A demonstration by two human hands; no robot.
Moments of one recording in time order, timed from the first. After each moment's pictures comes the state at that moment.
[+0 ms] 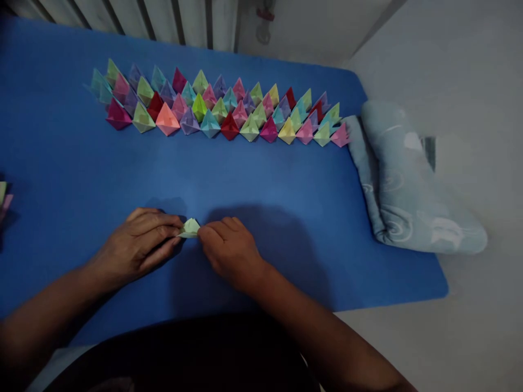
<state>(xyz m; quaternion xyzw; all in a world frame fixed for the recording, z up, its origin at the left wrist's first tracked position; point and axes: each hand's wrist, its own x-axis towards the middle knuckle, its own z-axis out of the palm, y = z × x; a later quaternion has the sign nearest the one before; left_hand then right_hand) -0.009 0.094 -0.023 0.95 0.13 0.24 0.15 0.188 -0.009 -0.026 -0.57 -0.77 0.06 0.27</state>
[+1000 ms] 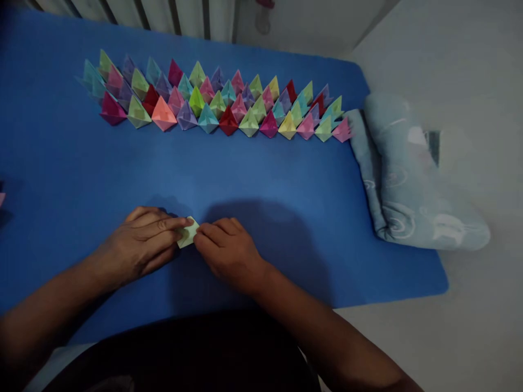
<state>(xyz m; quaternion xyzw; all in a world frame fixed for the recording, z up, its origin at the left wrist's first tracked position) -0.008 0.094 -0.022 0.97 0.10 0.19 0.12 0.187 -0.012 -0.024 -0.54 -0.79 0.01 0.28</state>
